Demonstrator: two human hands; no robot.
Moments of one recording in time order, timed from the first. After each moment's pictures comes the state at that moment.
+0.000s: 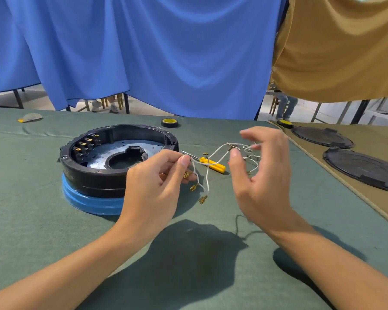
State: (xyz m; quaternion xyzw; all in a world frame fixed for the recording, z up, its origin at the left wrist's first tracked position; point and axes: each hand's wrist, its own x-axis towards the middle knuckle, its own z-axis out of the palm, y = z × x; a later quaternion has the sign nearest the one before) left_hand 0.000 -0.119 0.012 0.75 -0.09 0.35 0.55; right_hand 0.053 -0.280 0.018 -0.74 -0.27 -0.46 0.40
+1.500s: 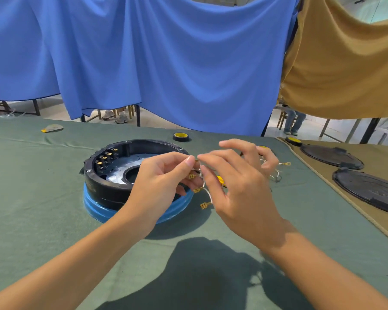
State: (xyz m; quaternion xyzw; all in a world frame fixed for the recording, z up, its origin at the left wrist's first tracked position) left_hand 0.008 -0.095 0.040 0.69 -0.08 0.21 0.69; right_hand 0.045 -0.245 0.039 -0.76 -0.35 -0.52 0.20
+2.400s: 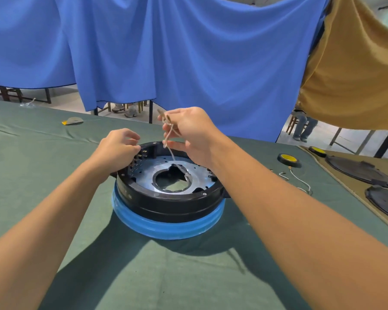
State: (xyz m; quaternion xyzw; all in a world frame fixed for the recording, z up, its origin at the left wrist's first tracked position) left_hand 0.077 0.085 0.044 0.85 0.17 0.21 0.46; right_hand 0.102 -0.081 0.116 -0.73 -0.24 0.11 0.64
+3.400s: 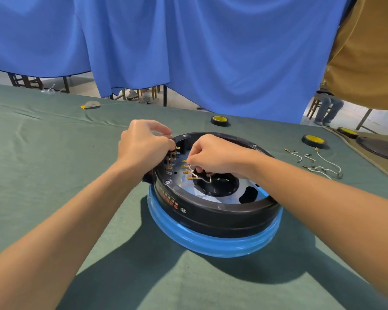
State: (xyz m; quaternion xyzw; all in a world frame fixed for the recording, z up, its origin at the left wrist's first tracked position) left_hand 0.044 0.038 0.034 0.80 0.21 0.26 0.50; right_hand 0.107 -0.103 0.052 -0.91 -0.32 0.13 0.25
